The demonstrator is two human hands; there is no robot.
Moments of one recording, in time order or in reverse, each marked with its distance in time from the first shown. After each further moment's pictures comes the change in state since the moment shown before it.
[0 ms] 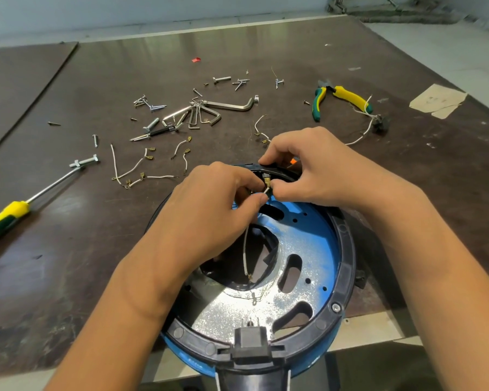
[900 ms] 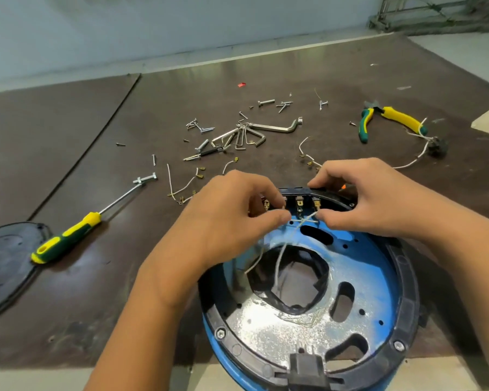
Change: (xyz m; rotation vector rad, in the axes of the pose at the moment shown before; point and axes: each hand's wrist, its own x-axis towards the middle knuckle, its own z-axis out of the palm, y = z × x) left_hand -0.001 -0.017 -0.042 0.002 -0.075 -0.088; right_hand 0.000 0.012 0.003 0.100 -0.037 -0.026
